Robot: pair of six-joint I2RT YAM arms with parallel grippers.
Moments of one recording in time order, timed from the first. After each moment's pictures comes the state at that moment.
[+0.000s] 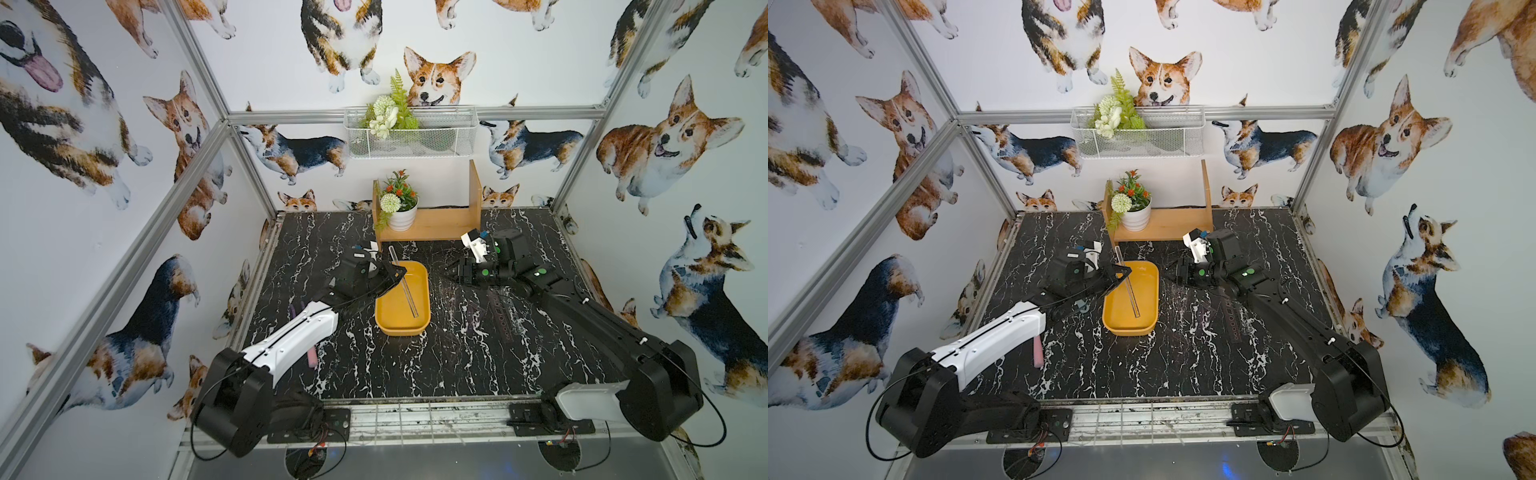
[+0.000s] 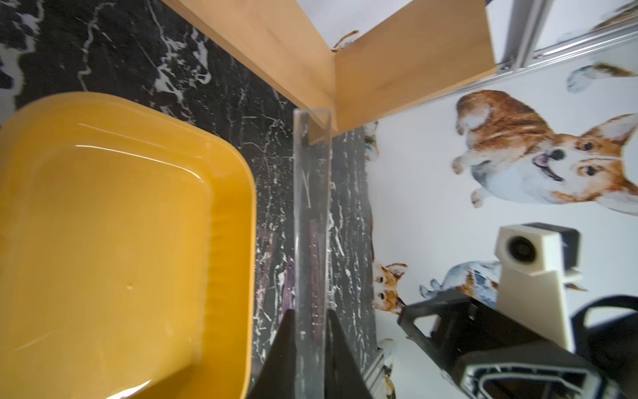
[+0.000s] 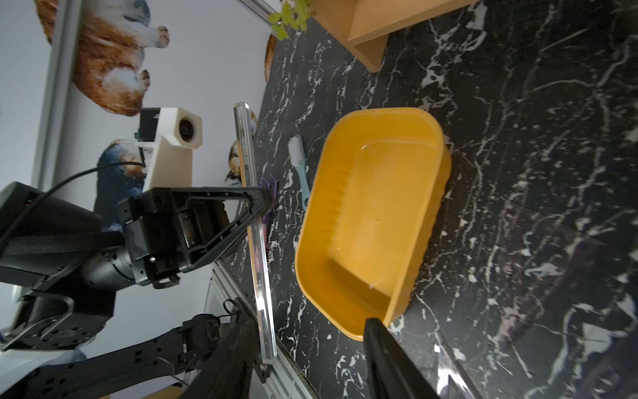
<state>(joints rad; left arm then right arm) -0.46 1.35 0.84 0.01 0.33 -1.00 0.41 1.31 1.04 -0.40 -0.56 0.61</state>
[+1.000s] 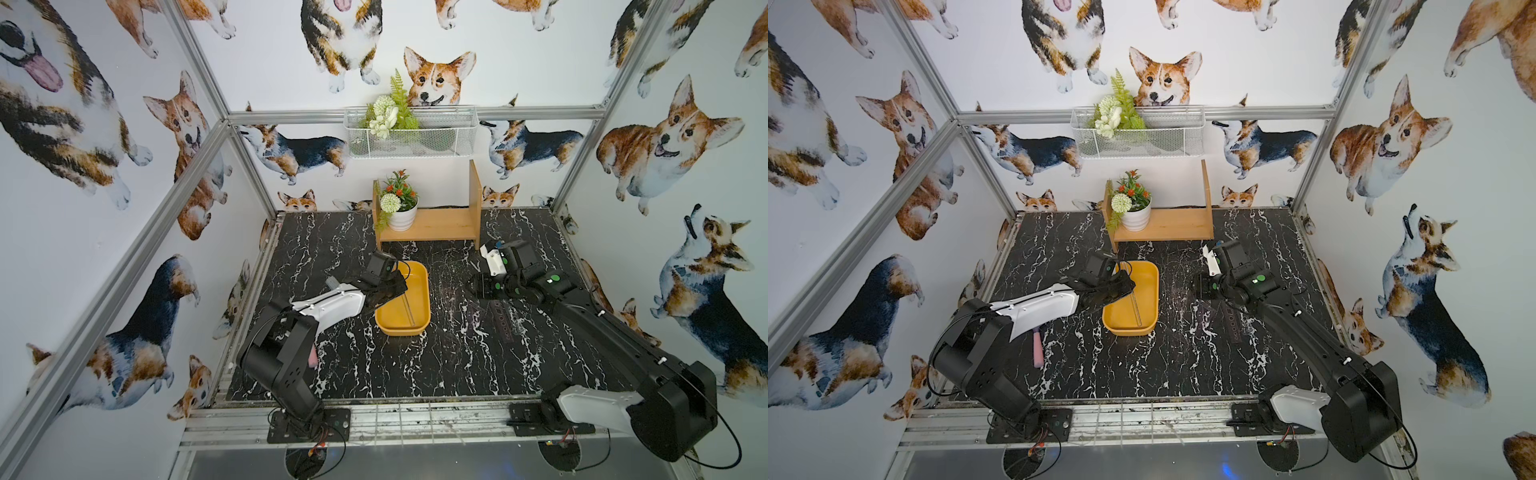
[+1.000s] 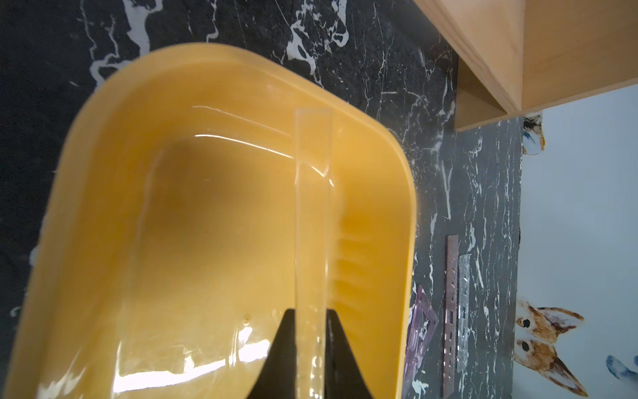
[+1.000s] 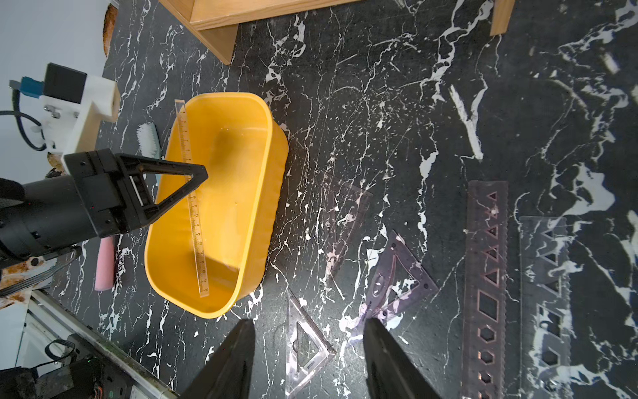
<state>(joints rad) -0.52 1.65 0.94 -0.11 0.12 -0.89 0.40 1.21 1.01 -0.67 -0.18 0.40</state>
